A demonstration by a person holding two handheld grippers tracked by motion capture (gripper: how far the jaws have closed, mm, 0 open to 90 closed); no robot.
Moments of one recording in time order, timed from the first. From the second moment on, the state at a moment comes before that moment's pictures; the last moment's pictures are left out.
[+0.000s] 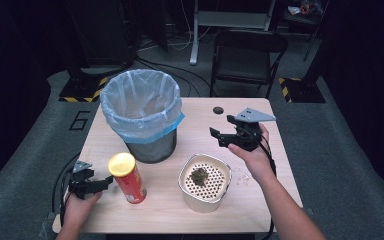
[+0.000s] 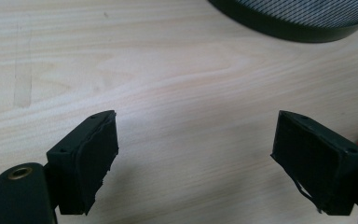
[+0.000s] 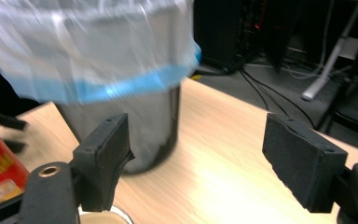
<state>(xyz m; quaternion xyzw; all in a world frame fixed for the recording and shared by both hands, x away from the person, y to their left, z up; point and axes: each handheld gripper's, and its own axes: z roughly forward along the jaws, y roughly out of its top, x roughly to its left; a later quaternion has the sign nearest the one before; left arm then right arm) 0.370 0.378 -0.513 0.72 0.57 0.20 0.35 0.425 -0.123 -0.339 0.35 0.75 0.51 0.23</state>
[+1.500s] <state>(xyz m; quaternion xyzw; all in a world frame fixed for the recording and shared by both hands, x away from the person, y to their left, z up) 0.325 0.310 -0.466 0.79 0.39 0.12 0.45 0.399 -0.205 -0.437 0.44 0.72 0.45 0.27</state>
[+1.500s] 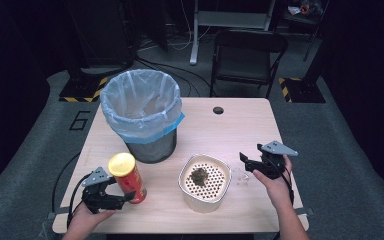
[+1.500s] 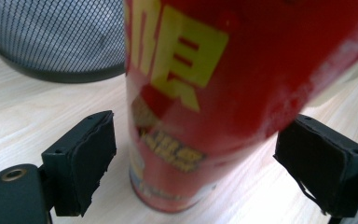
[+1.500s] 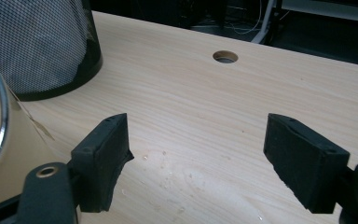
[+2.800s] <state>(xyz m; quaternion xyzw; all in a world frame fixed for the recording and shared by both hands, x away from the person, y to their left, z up) 0.313 0.295 -0.440 0.80 0.36 0.16 0.46 0.402 -0.215 -0.477 0.47 0.74 0.40 0.26</state>
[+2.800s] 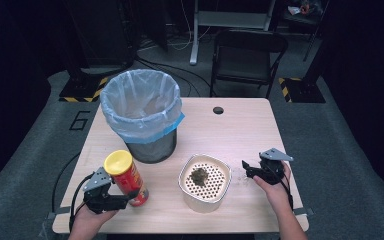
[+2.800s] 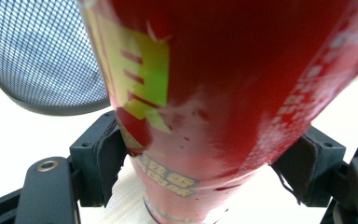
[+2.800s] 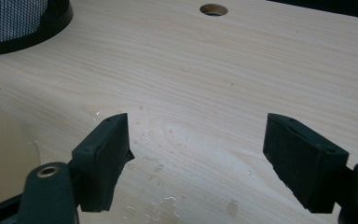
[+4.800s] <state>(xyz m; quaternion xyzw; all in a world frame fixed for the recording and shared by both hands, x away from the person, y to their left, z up) 0.334 0.269 -0.202 0.82 0.33 0.18 0.43 0.409 -0.217 -0.494 0.47 0.75 0.38 0.25</state>
